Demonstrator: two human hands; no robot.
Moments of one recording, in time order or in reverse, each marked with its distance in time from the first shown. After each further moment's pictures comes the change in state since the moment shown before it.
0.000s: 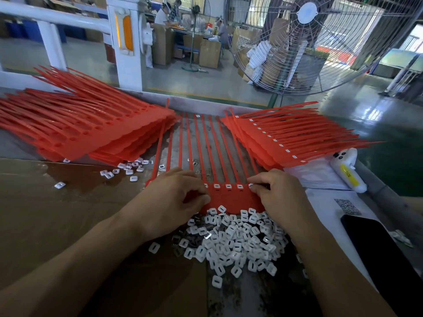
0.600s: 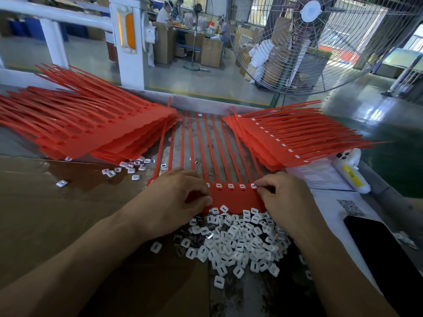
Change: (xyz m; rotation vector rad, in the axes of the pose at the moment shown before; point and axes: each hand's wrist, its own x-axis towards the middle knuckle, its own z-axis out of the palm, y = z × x) left_hand 0.001 -0.001 -0.001 0.015 -0.036 -0.007; right_hand -0.011 -0.006 -0.005 -0.057 0.052 -0.012
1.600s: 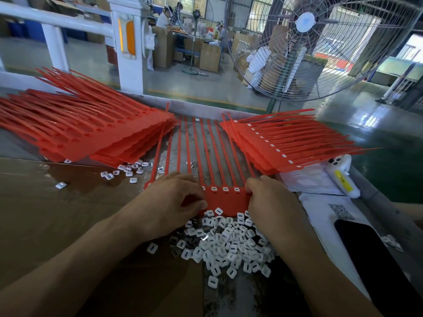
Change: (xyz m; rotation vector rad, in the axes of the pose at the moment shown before) left_hand 0.001 -0.003 0.002 0.033 -0.006 0.009; right_hand -0.006 -0.038 -0.010 -0.445 -0.174 -0.068
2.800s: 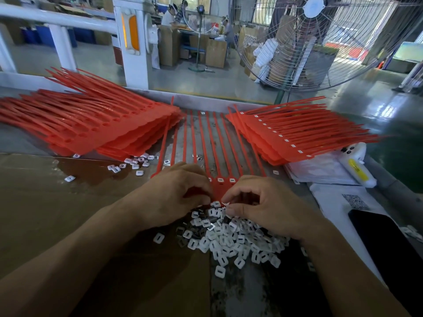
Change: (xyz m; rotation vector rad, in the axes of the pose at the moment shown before) left_hand -0.001 -0.003 -0.005 -0.021 -0.067 0.045; right_hand -0.004 0.012 0.005 0.695 -0.229 -0.352
